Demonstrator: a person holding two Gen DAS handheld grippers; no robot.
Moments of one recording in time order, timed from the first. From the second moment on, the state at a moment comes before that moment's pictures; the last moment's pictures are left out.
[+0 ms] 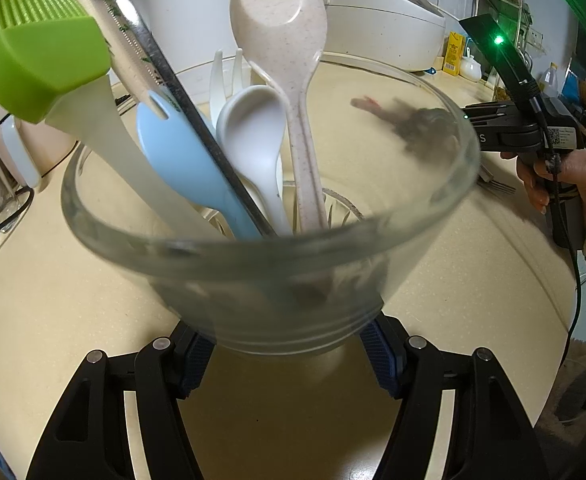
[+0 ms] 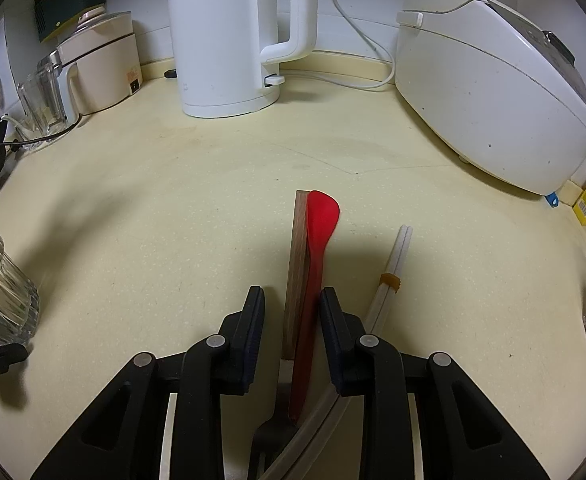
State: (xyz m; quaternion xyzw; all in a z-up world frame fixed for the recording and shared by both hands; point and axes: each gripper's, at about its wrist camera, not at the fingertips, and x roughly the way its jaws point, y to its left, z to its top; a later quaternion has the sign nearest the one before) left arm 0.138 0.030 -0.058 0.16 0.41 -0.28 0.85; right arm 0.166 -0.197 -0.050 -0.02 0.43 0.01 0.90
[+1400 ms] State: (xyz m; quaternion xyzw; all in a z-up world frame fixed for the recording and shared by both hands) left arm 0.140 0.041 -0.060 0.15 0.42 -0.29 0.85; right arm 0.123 -0.168 -0.036 -0.04 0.45 0.07 0.89
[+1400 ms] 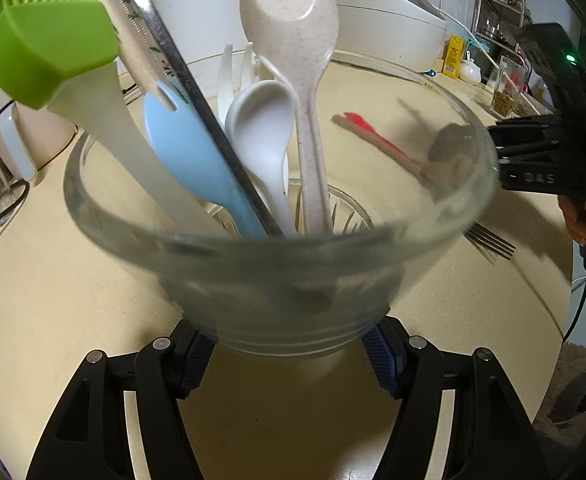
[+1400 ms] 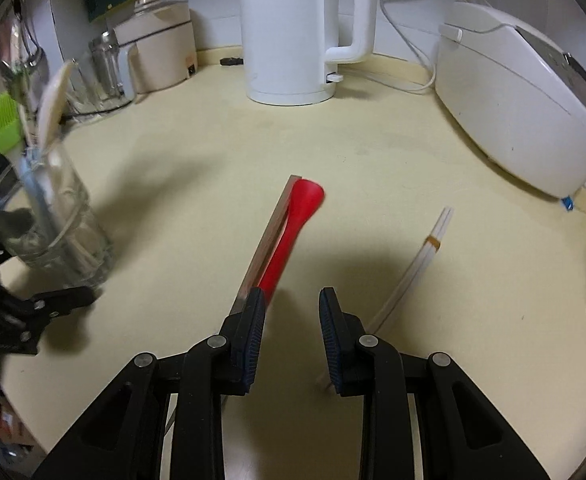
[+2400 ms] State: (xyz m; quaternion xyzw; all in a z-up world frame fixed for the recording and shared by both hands) left arm 0.138 0.044 -0.060 0.15 0.42 -0.29 0.85; right arm 0.110 -0.182 -0.027 -0.04 0.43 0.05 0.90
